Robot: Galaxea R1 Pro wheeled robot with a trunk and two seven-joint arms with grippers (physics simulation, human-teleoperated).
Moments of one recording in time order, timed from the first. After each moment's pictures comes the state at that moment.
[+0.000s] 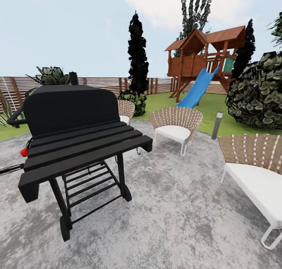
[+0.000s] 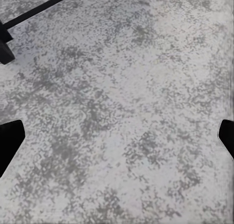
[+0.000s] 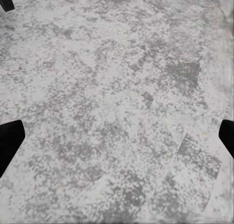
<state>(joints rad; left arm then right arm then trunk) -0.19 0.03 -0.01 -0.32 -0.01 -0.33 -0.01 -0.06 -0.07 0.00 -0.50 0.00 -0.40 0.00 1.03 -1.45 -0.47</state>
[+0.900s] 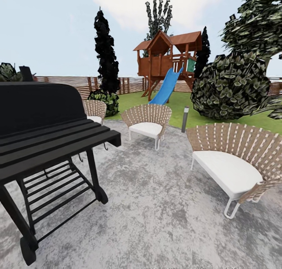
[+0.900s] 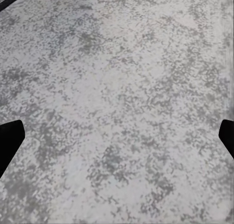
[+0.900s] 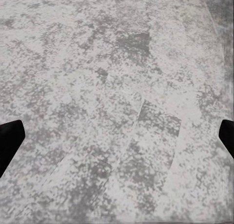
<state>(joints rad) -0.19 0.03 -0.01 -0.32 -0.01 -0.33 -0.01 -0.06 -0.07 0.00 -0.50 0.00 -0.40 0.00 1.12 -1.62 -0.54</state>
